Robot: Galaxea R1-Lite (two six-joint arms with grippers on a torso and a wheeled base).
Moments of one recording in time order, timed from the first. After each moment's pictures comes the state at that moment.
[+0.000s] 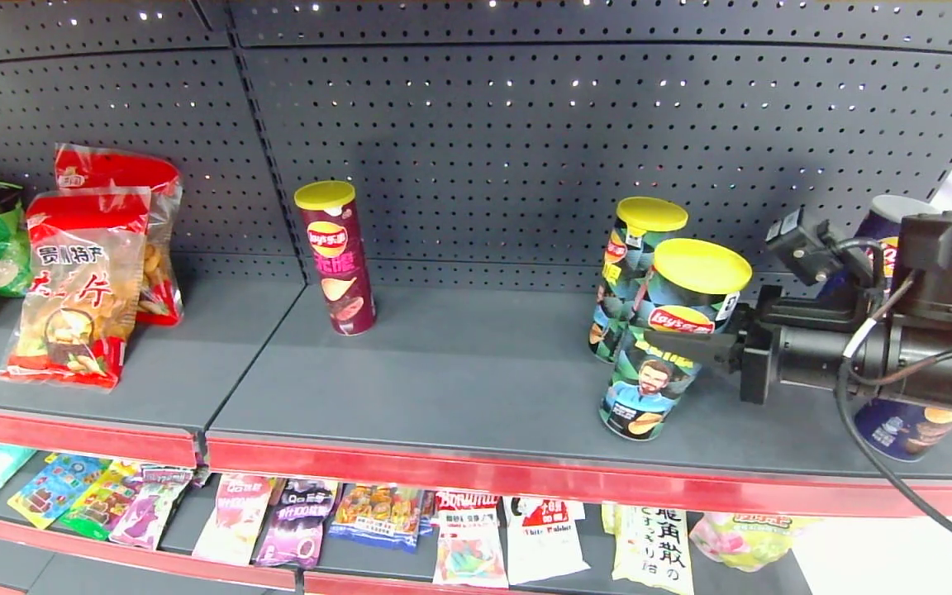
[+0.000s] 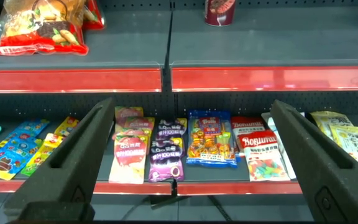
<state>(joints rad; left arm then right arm) 0.00 0.00 0.00 0.00 -0.08 0.02 0.24 1.58 -0.72 -0.56 0.63 -0.25</state>
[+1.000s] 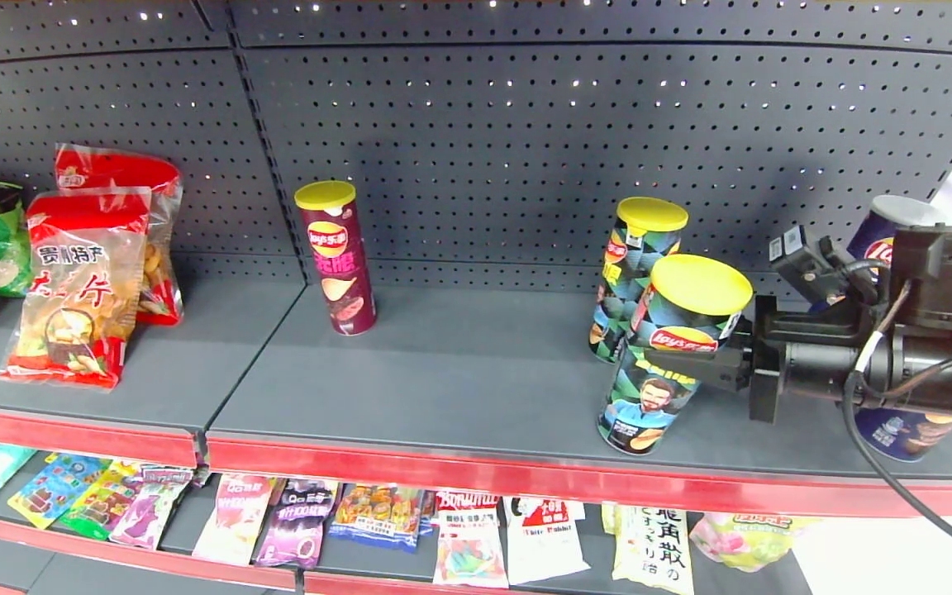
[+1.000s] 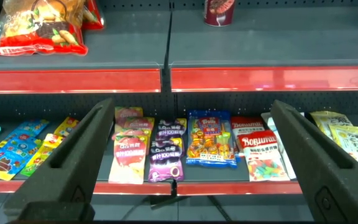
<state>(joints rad) 0.00 0.00 0.00 0.00 -0.08 0.02 0.22 1.59 -0.70 -0.55 0.74 -0.33</state>
